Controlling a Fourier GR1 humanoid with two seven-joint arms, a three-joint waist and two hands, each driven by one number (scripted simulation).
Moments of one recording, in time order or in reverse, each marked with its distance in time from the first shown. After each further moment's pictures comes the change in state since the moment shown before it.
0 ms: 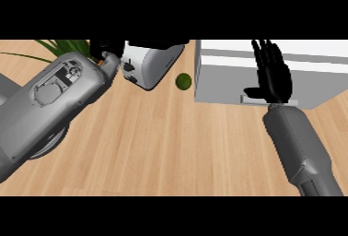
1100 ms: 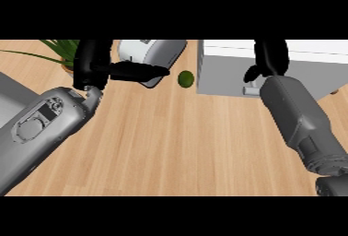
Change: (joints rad) left arm 0.245 0.073 0.020 -0.220 -0.062 -0.022 -0.024; right arm -0.362 -0.054 -0.108 0.479 0.026 -0.101 0.018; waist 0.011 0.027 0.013
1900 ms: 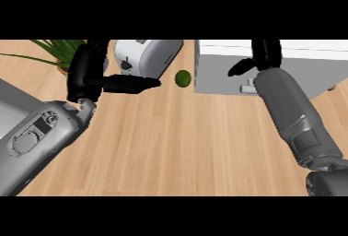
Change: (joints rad) left arm 0.111 0.013 0.022 -0.052 -0.019 -0.009 -0.038; right arm -0.051 0.046 -0.223 -0.010 -0.267 0.121 -0.319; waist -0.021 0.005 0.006
